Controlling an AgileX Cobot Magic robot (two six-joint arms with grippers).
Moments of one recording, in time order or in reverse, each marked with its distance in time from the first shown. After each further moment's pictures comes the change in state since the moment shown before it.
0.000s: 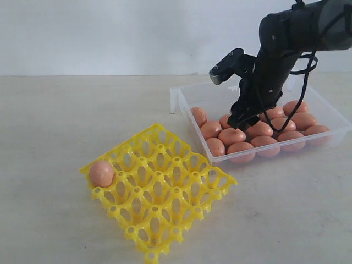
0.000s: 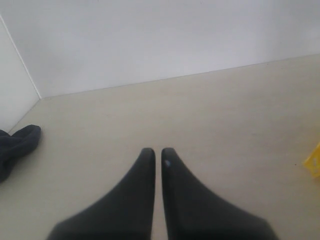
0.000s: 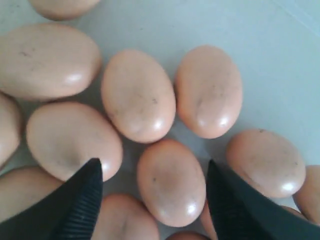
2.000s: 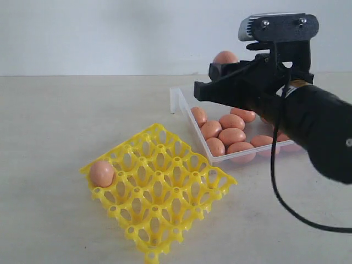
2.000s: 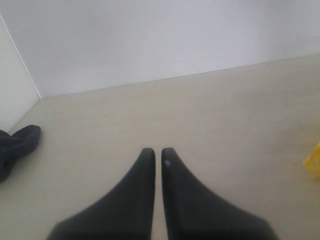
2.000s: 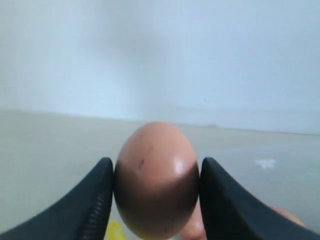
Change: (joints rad) left arm 0.000 0.000 0.000 0.000 -0.001 0.000; right arm 0.360 -0.569 0.843 0.677 -1.405 0.158
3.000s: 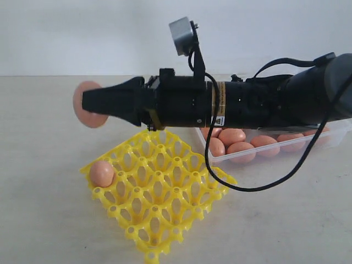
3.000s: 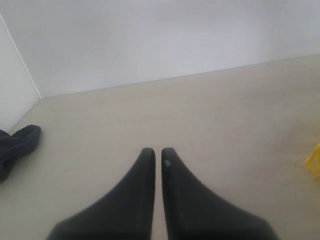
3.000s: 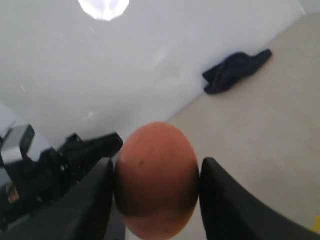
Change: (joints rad) left arm 0.000 0.000 0.000 0.000 0.000 0.000; right arm -0.146 0.385 -0.335 -1.677 -0.526 1.630
